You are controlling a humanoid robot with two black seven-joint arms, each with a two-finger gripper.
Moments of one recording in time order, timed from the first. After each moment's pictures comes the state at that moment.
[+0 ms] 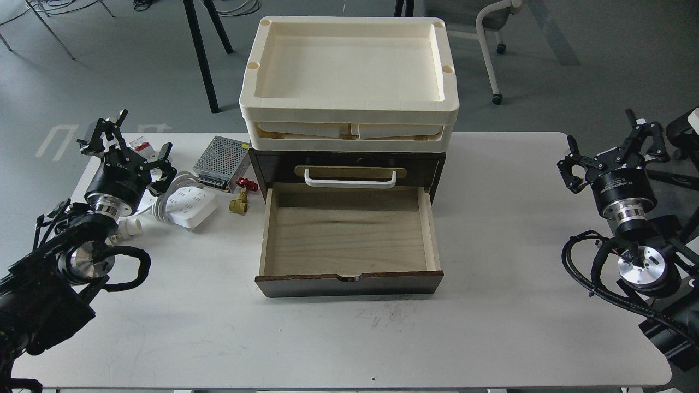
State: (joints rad) left arm -0.59 0.39 -0.65 -0.54 -0.12 -0.49 -0.49; right arm 0.41 -0.42 0.97 0.89 0.05 0.28 0.47
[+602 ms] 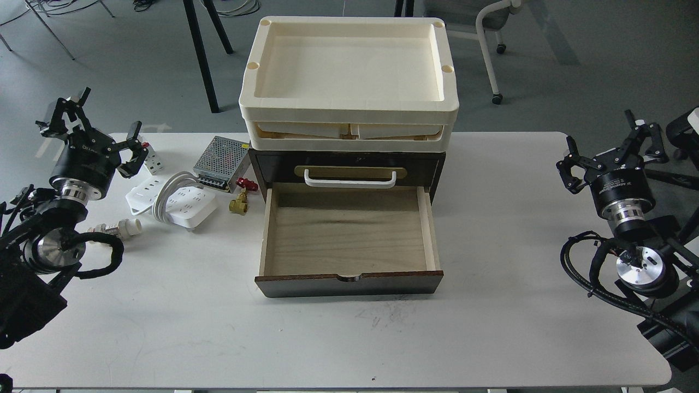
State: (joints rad) left arm -0.59 0.51 -0.70 -0.63 -0.11 -0.49 -0.49; right arm 0.41 -0.42 0.97 0.89 0.05 0.28 0.48
